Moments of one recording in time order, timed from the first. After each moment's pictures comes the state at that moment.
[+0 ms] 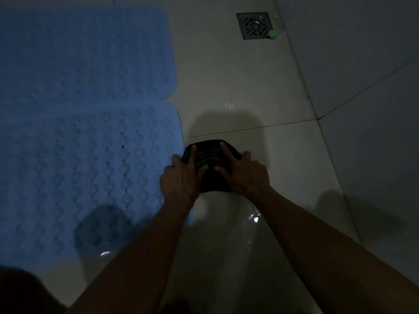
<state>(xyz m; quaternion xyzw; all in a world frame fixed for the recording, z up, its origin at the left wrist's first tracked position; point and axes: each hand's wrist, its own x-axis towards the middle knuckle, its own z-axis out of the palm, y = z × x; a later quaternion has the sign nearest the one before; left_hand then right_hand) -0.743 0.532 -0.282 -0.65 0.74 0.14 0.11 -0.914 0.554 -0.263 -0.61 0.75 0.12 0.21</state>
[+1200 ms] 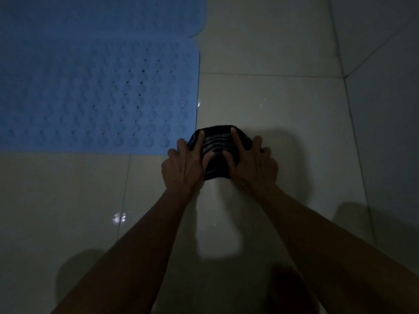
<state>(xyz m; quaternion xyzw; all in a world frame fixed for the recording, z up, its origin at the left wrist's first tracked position) -0.742 0.708 -0.296 -0.72 0.69 0.06 0.06 -0.912 0.707 -0.299 -0.65 0.74 0.01 0.19</state>
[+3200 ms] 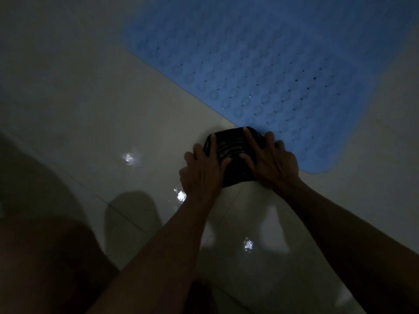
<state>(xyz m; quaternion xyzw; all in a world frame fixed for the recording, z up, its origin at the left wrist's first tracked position) -0.516 0.802 -0.290 -0.89 0.42 0.17 -0.01 -0.653 0.691 -0.290 -0.89 0.44 0.11 0.02</state>
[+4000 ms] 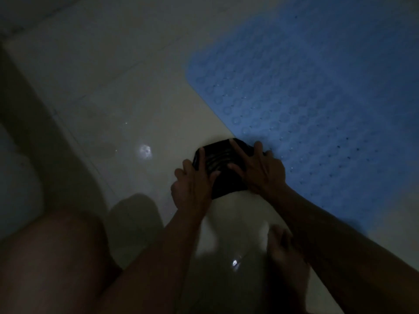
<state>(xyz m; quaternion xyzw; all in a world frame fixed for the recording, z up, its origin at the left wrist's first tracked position) -0.418 0.800 -0.276 -0.94 0.28 0.21 0.00 -0.507 0.650 -0.273 -0.93 0.32 0.17 0.05</state>
